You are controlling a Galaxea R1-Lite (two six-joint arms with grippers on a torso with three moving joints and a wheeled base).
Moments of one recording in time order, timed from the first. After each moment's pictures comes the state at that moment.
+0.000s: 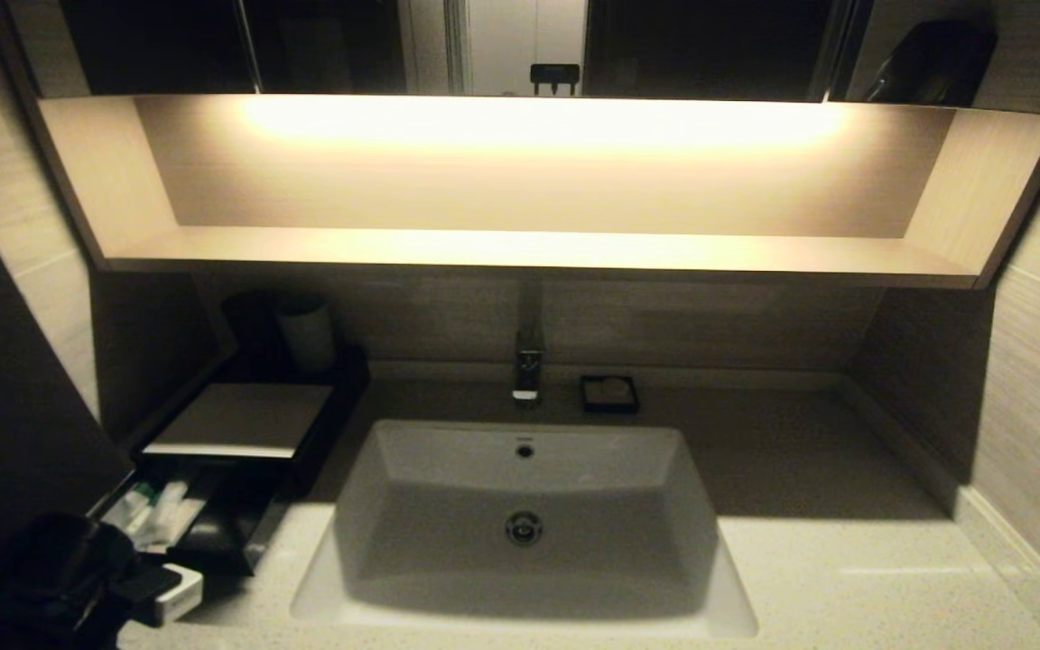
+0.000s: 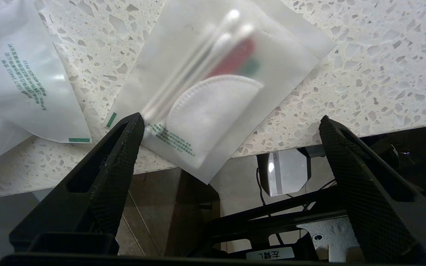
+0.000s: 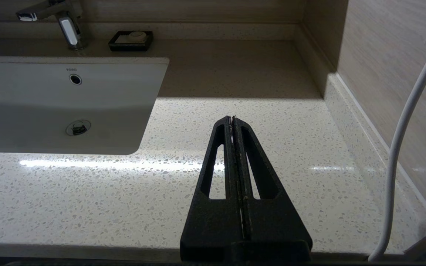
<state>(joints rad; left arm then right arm) 0.07 1.63 -0.32 0.04 -0.10 0.36 0.00 0.00 0.00 0.01 -0.01 0.00</state>
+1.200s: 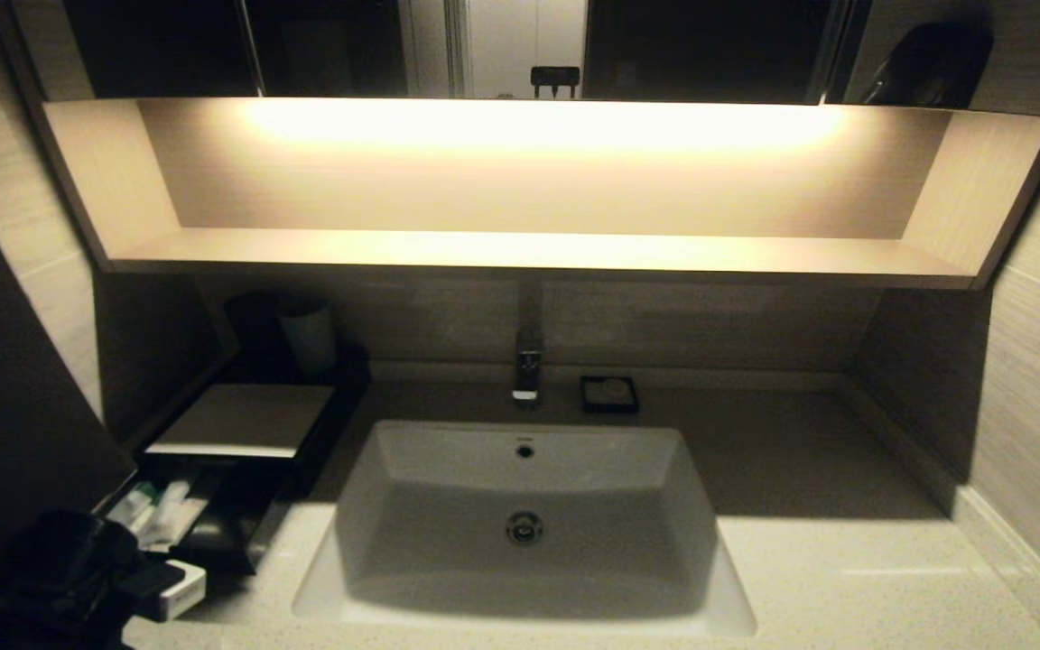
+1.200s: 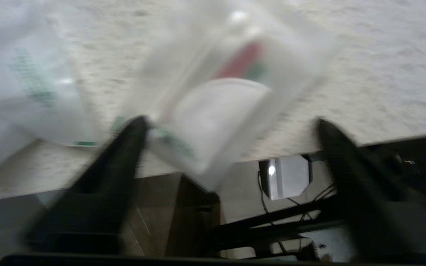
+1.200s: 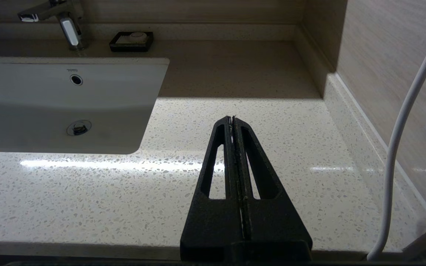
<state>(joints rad) 0.07 1.67 -0.32 0.01 -0.10 0.35 0.00 0.00 0.00 0.01 -0.01 0.00</state>
